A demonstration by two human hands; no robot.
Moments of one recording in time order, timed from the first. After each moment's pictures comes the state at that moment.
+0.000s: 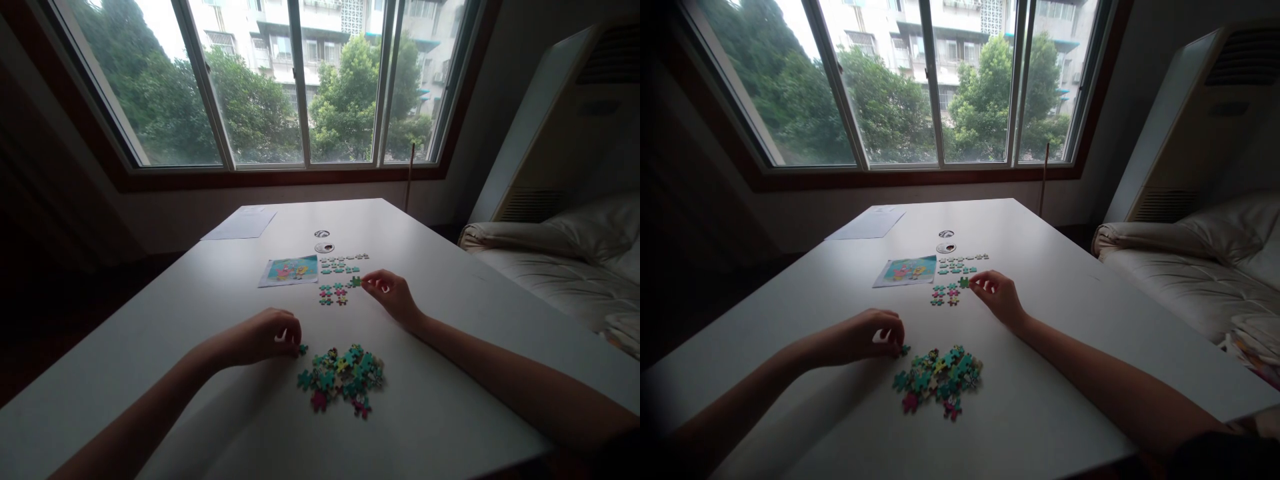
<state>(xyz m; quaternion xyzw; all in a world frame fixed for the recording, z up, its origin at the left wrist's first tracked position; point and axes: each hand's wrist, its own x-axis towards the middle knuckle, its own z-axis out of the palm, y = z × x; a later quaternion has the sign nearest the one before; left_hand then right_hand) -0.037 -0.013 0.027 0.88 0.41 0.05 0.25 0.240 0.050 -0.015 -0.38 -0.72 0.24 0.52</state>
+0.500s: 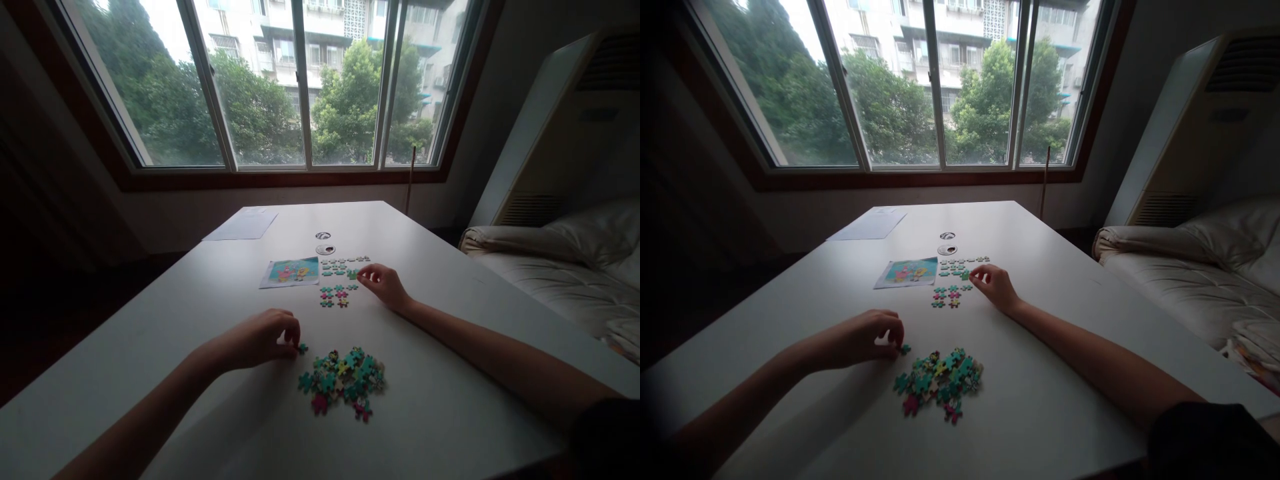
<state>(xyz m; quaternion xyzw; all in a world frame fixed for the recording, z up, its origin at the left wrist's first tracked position) -0.043 -0.020 0.037 0.87 0.44 0.04 0.22 0.231 0.091 -0.018 -0.41 -0.77 0.17 0.46</state>
